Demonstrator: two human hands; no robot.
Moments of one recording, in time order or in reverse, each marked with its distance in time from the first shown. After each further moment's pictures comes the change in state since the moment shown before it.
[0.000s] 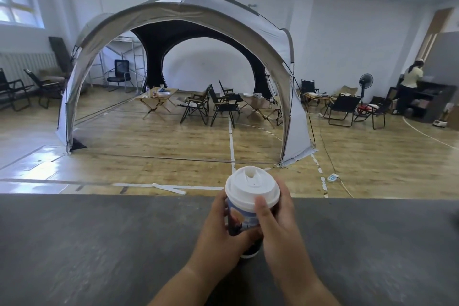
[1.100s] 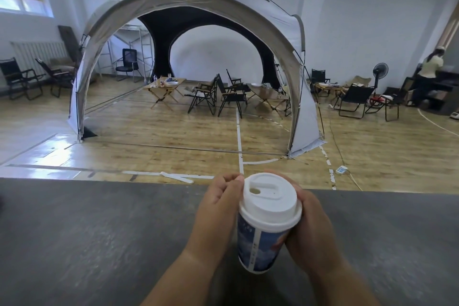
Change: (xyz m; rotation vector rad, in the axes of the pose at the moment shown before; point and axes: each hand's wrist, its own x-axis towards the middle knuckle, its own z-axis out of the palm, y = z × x) left_hand 0.003 0.030 -0.007 -0.233 0.146 -0.085; right_hand 0.013 -0.006 -0.016 0.264 -0.106 0.104
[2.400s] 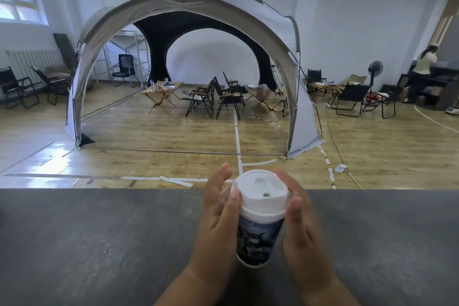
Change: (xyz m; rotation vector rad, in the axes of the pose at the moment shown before) left_hand -0.008 -0.019 0.006 -0.096 -0.016 0.264; right_hand -0.012 0.020 -0.002 -0.493 0.117 -0.368
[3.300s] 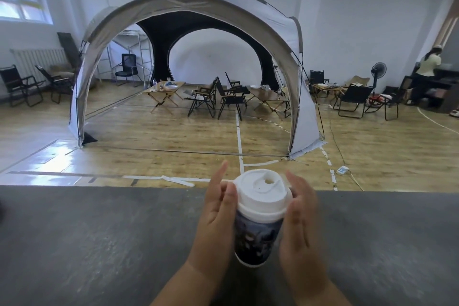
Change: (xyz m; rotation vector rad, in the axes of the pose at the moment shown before) left_hand 0.001 0.003 -0.003 -0.046 0.031 -0.071; right_hand -0.006 0.002 0.009 -0.163 0.136 -0.109
